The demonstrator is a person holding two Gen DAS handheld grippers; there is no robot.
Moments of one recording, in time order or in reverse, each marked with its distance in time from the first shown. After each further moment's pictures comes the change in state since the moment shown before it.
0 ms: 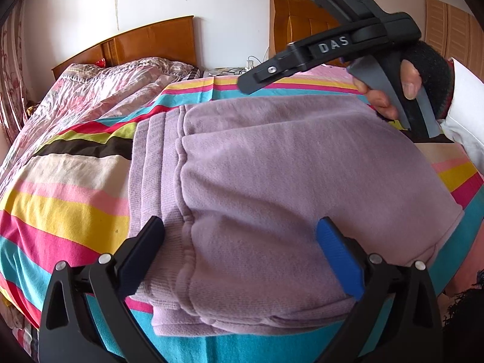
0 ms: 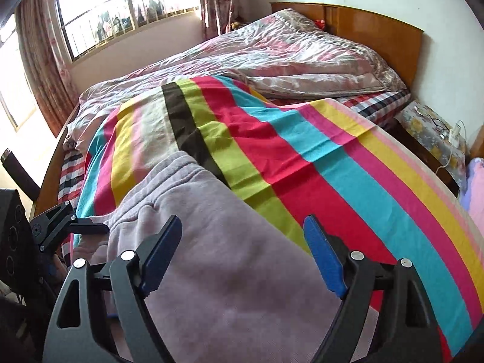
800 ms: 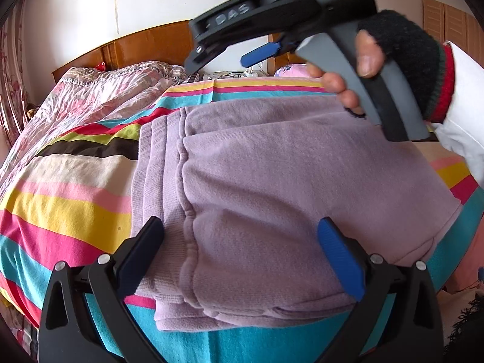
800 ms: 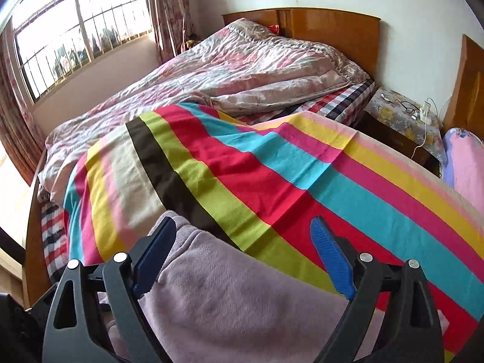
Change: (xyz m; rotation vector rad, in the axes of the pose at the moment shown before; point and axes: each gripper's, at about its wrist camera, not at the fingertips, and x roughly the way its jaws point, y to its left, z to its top) left arm -0.005 0.004 -0.008 0.008 -0.024 -0.002; right arm -0.014 0.004 0.019 0.251 -0.131 -0.142
